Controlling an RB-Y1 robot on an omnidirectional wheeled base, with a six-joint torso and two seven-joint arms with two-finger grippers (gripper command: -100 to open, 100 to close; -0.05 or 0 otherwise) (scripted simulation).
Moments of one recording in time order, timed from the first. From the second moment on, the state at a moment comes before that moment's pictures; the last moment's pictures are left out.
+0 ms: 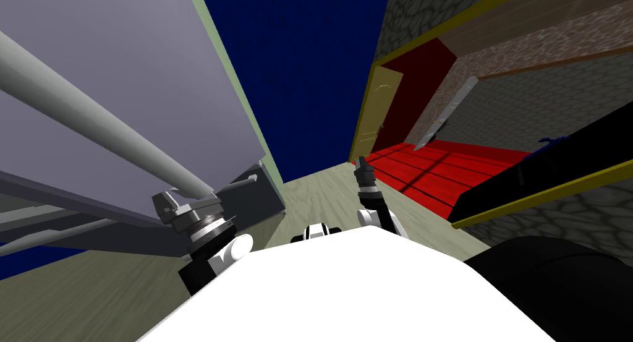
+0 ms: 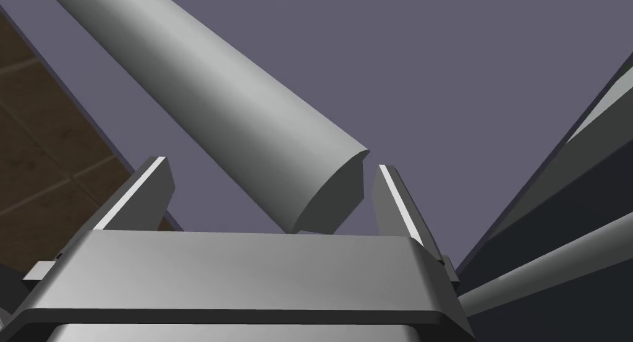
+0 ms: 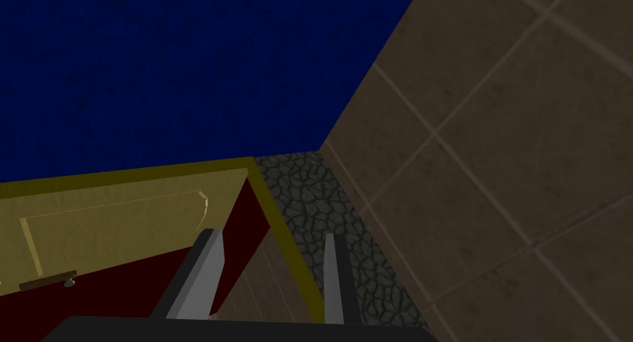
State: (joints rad) left arm 0.45 -0.05 0.22 -2.15 0.52 -0.64 -0.28; right arm 0.46 0.00 0.00 -2.26 0.07 -0.37 0.04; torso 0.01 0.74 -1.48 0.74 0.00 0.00
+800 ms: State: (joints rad) left arm 0.50 -0.05 0.25 -2.27 0.61 -0.53 -0.31; right arm 0.46 0.00 0.00 -2.26 0.07 -0.37 0.04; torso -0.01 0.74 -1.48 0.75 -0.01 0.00
